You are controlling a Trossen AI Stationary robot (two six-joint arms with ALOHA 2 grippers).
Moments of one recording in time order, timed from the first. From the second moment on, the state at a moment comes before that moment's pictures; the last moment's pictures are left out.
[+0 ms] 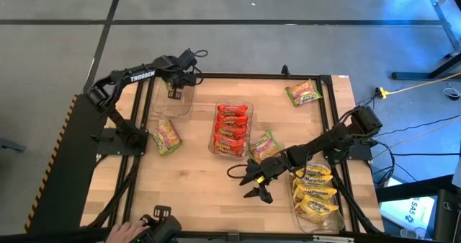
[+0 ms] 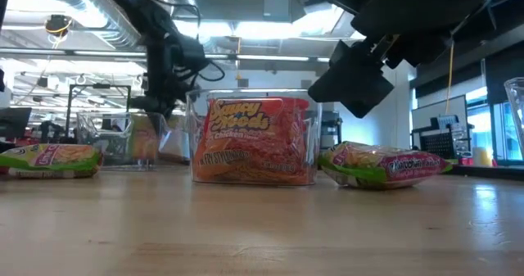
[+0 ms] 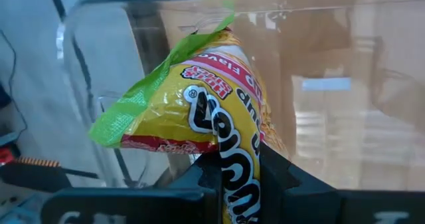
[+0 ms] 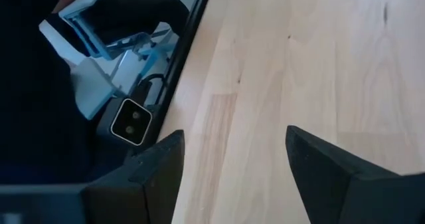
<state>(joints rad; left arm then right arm) 0.82 1.61 1.13 -0.80 -0.29 0.98 0.40 1.75 0.82 0.44 -0.19 0.46</state>
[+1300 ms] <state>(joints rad) 0.76 1.60 1.06 -0.52 -0.50 0.82 0.40 1.75 0.82 0.44 -0.14 0.41</state>
